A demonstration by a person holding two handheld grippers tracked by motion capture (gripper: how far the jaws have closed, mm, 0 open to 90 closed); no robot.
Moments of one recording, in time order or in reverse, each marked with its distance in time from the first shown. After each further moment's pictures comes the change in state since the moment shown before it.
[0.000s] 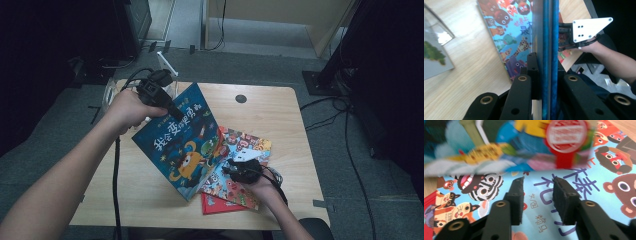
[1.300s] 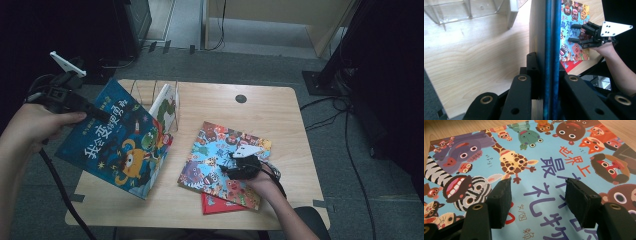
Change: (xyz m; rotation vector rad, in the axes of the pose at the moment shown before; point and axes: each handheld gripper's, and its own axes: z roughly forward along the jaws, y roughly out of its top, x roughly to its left) left arm 0.078 -0.131 -0.101 -0.179 0.086 -0.326; right arm -0.011 0.005 0.011 -0.017 0.011 -0.016
